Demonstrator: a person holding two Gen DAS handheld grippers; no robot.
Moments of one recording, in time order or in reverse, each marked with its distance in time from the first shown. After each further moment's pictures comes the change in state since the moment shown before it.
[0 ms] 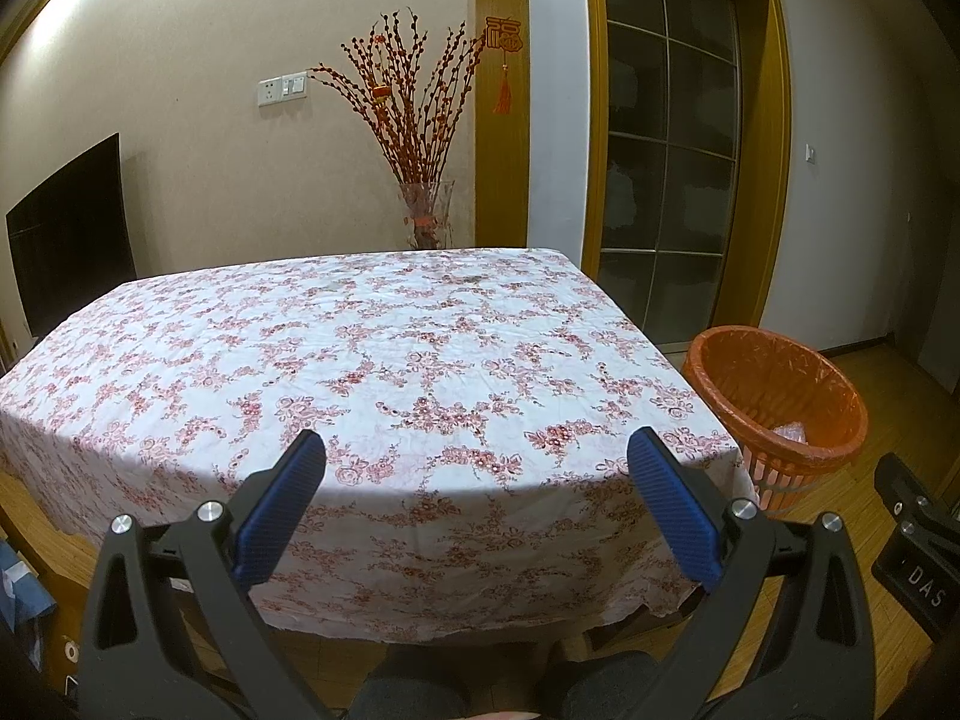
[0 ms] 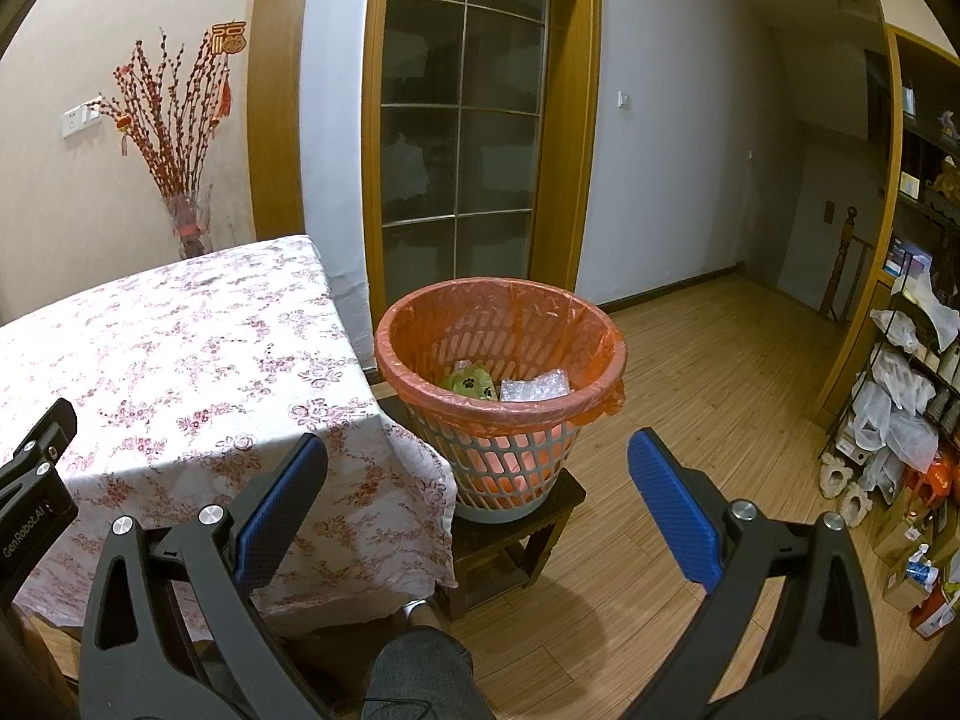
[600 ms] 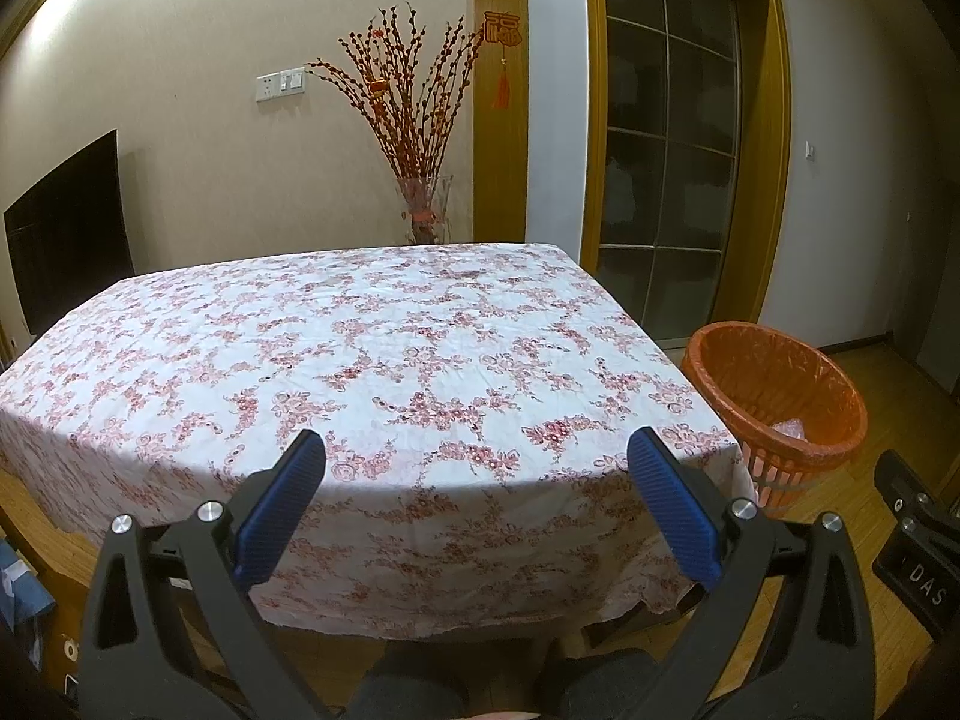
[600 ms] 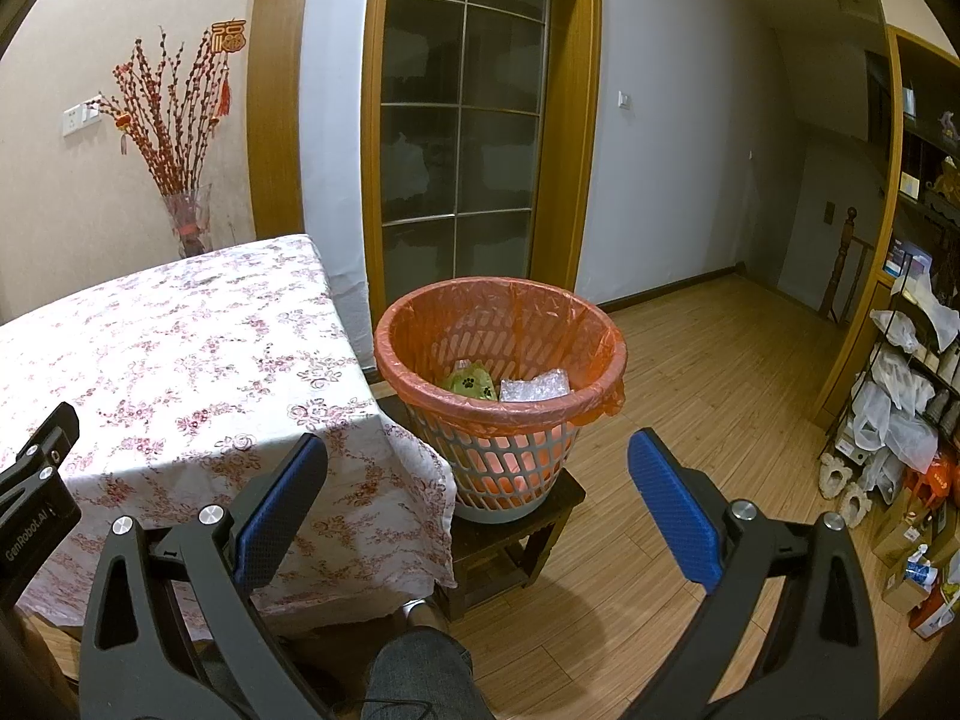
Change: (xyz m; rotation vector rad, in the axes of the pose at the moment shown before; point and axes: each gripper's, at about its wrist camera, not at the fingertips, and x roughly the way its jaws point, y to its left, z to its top) left arm 0.000 -0.002 -0.001 -0.002 0.010 -0.002; right arm 0.000 -0.001 0.001 0.000 0.002 0.001
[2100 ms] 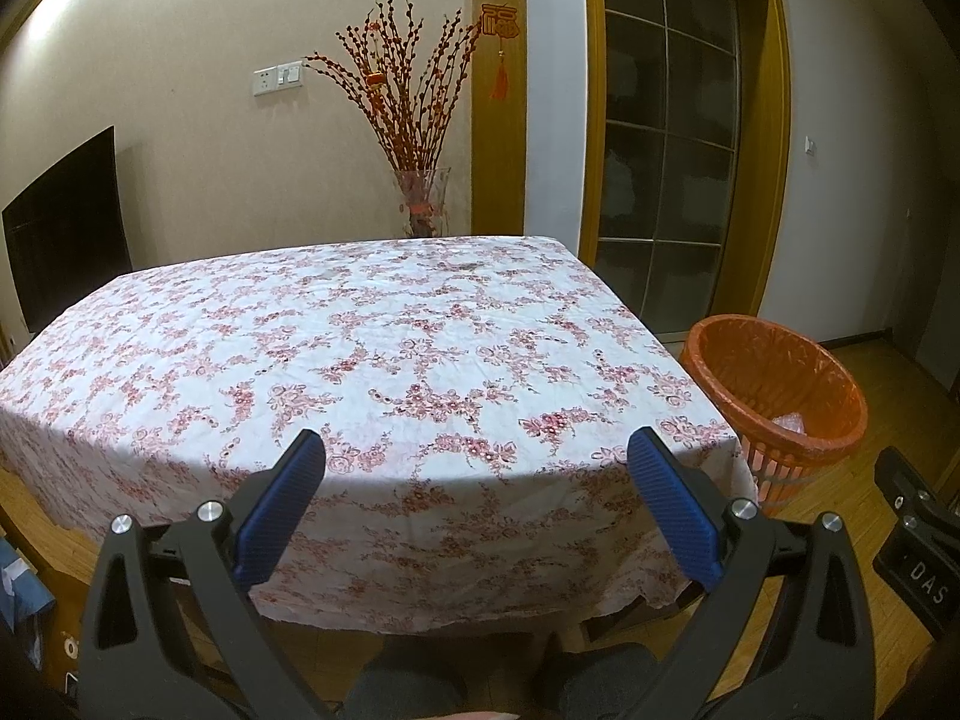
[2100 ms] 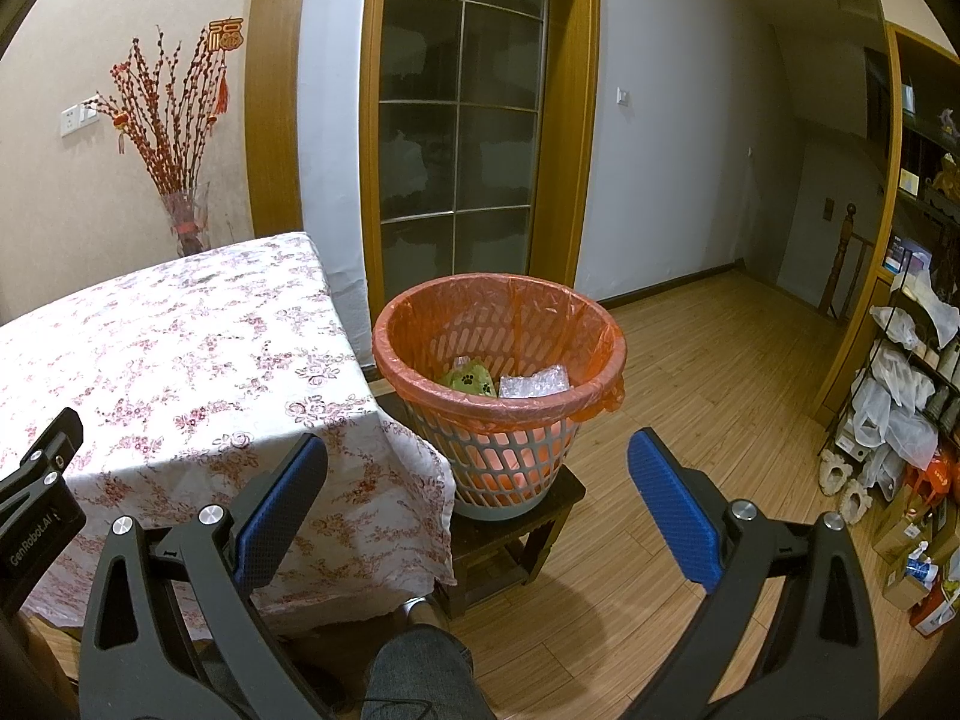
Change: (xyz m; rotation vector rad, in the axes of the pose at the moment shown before) left arm 0.000 -0.002 -0.002 -0.001 0.016 -0.002; right arm 0.001 -0.004 0.000 -0.002 0.003 0.004
